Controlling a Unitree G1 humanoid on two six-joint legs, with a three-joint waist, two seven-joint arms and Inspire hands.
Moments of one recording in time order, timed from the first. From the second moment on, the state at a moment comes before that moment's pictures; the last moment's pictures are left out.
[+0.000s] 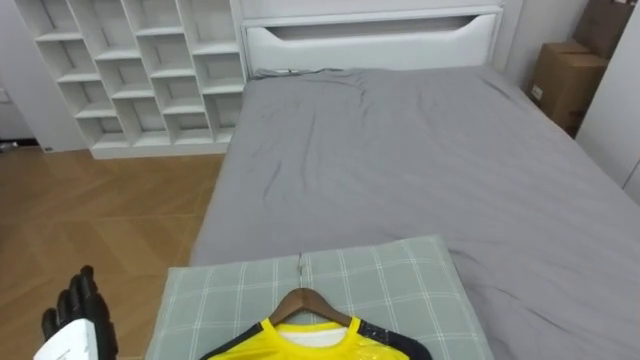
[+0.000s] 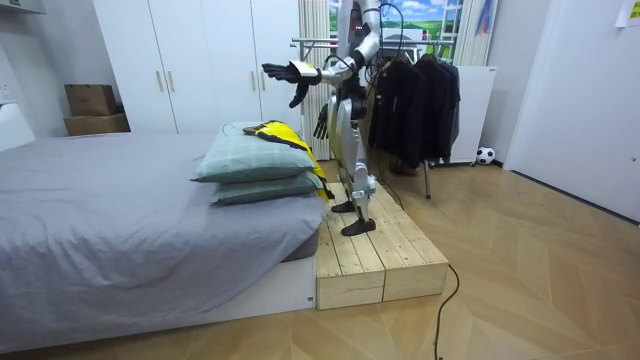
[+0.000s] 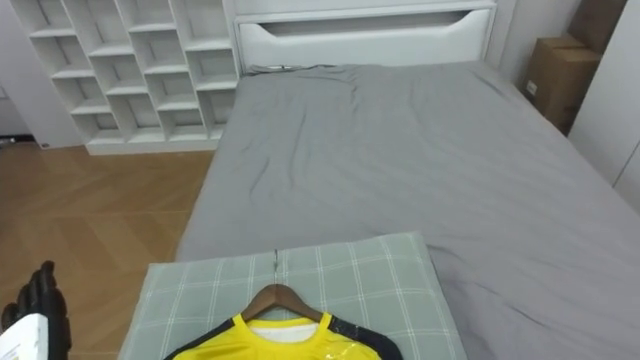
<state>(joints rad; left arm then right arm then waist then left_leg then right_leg) 0.15 0.20 0.09 0.53 0.76 -0.09 0.68 0.12 -0.23 -0.01 1.23 0.27 -0.02 0.23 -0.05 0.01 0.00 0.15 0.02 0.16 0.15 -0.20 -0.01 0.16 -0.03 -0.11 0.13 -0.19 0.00</state>
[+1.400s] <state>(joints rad) 0.10 0.21 0.03 0.53 0.93 0.01 0.62 0.12 -0.24 -0.02 1.22 0.26 -0.02 0.14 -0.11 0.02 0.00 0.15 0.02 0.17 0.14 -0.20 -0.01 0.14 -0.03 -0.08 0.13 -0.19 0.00</state>
